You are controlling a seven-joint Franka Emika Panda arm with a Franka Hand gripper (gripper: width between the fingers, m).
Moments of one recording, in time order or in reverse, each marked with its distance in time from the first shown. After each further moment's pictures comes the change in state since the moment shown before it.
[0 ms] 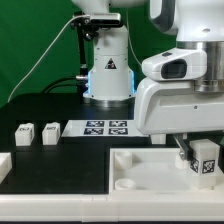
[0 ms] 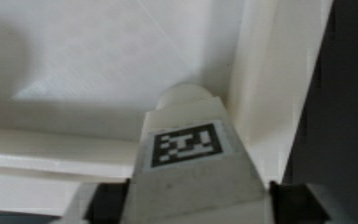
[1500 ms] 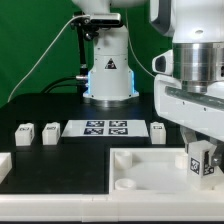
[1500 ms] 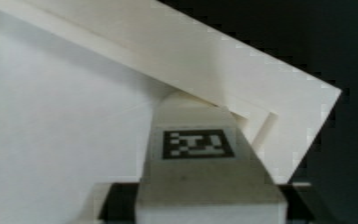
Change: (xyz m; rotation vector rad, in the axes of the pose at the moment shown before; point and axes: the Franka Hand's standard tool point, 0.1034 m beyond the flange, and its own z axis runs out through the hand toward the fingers) arm -0.001 0.002 0.002 0.020 0.007 1.256
